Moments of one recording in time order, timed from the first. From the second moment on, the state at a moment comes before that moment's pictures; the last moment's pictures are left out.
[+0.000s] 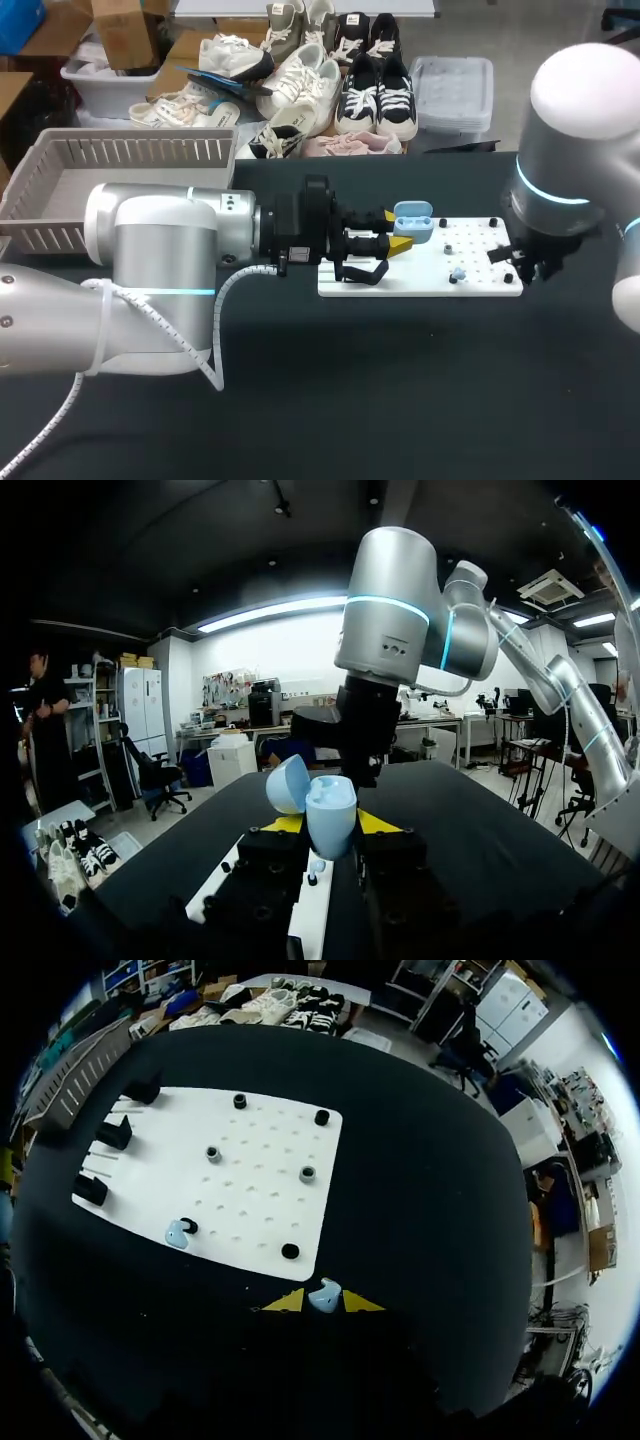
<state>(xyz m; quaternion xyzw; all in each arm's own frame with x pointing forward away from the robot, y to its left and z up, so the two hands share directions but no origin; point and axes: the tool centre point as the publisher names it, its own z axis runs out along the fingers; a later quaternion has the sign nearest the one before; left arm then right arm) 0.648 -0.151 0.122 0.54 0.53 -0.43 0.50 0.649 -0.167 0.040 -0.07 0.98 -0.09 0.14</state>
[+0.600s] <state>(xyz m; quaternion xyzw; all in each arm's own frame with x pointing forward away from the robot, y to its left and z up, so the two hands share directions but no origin) 0.648 -0.151 0.122 0.54 0.53 -0.43 0.50 0.631 -0.157 0.072 0.14 0.98 -0.08 0.11</state>
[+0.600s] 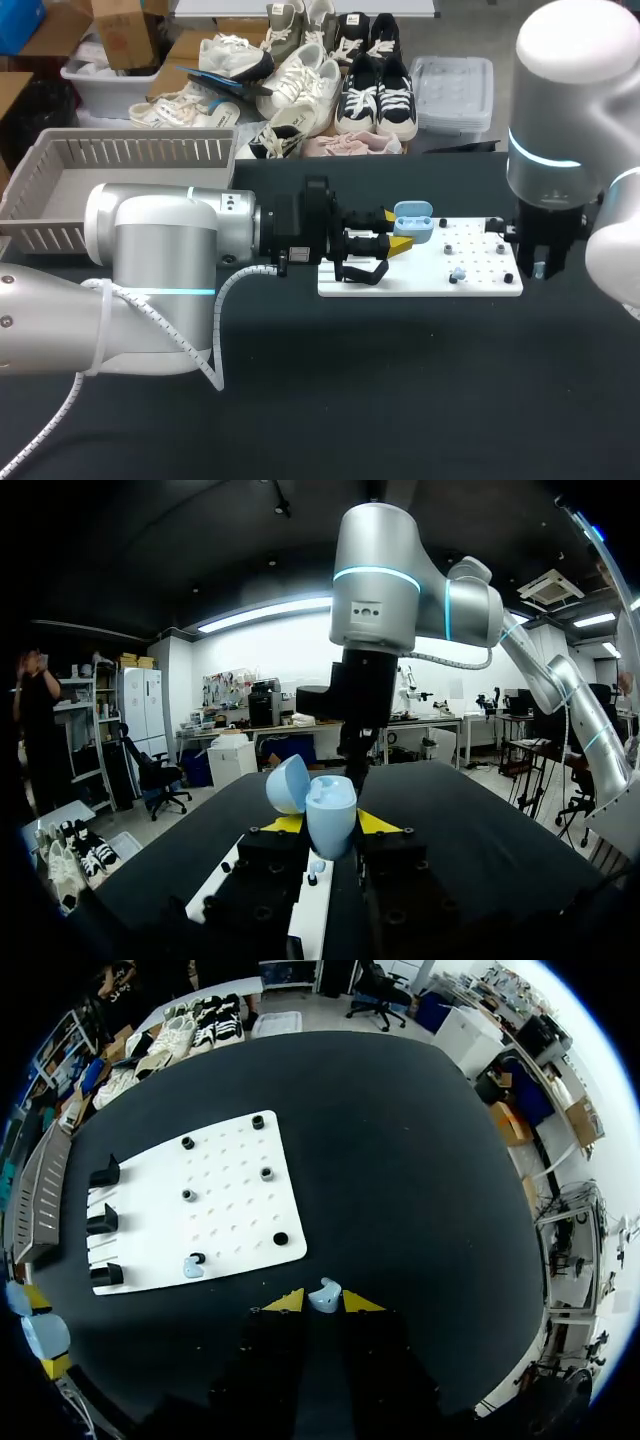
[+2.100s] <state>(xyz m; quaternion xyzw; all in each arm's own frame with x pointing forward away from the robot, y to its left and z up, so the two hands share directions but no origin) 0.648 -0.151 0.122 0.54 0.53 -0.43 0.50 0.607 -0.051 0.196 0.22 0.96 -0.05 0.15</state>
